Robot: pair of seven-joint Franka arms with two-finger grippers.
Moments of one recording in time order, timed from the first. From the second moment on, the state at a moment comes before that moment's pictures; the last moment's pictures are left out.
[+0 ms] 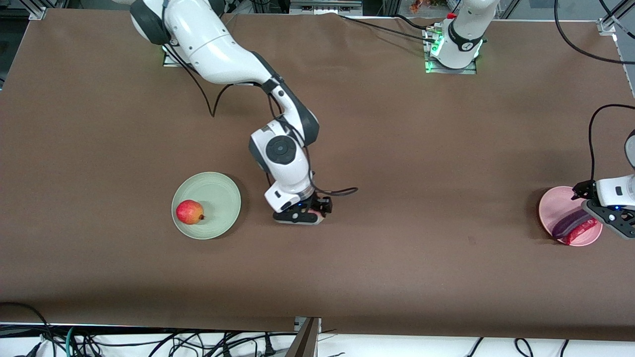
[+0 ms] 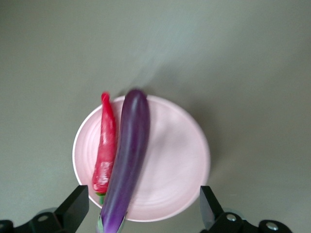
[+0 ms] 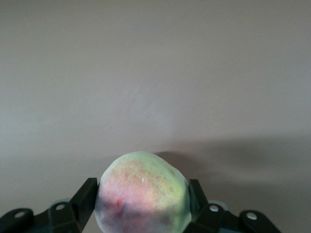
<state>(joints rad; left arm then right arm) 0.81 0.63 -0.63 -1.53 0.54 2.00 0.79 0.65 0.97 -0.04 -1.11 0.05 2.33 0.71</state>
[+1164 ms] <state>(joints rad) 0.74 0.36 -0.86 -1.38 0.32 1.47 0.51 0.35 0.60 -0.05 -1.76 0.06 2.42 0.02</state>
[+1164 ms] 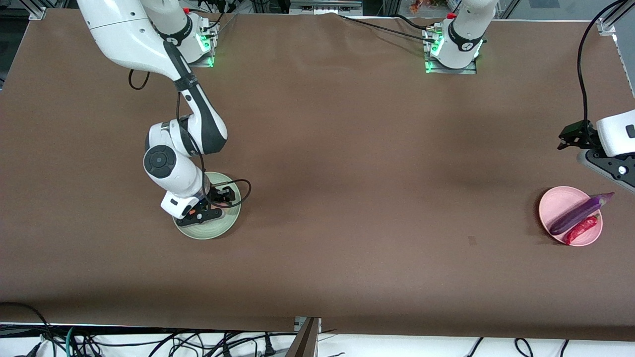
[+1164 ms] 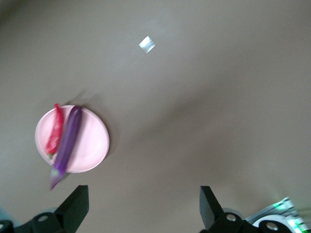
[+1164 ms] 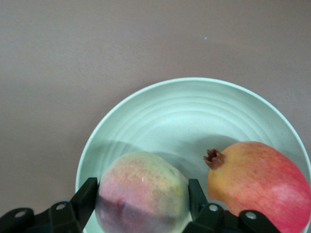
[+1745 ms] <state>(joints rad) 0.27 0.21 -0.27 -1.41 0.04 1.48 0.23 0.34 0.56 -0.05 -1.72 0.06 2.33 0.02</state>
